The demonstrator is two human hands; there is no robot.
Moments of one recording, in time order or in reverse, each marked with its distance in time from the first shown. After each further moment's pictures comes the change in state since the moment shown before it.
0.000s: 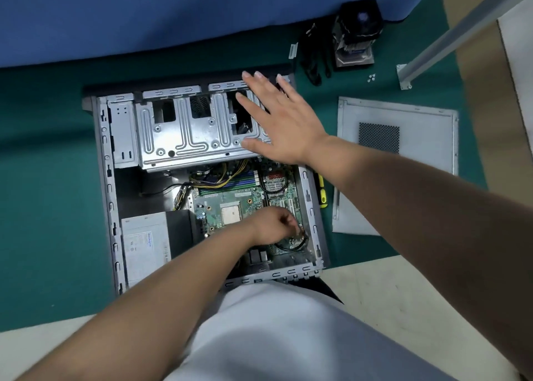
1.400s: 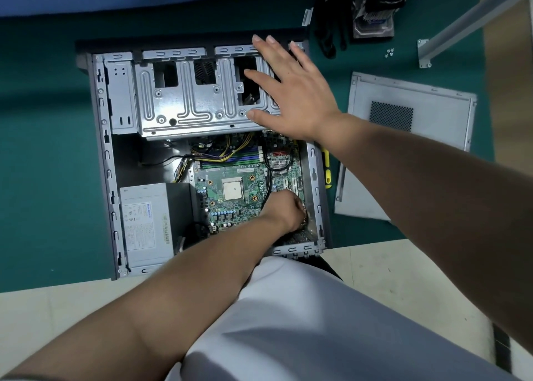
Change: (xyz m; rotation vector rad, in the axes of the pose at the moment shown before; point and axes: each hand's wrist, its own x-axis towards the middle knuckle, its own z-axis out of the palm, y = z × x) left_hand 0.019 0.009 0.045 -0.049 0.251 -0.185; right_hand 0.000 0.000 0.000 0.048 0.048 0.033
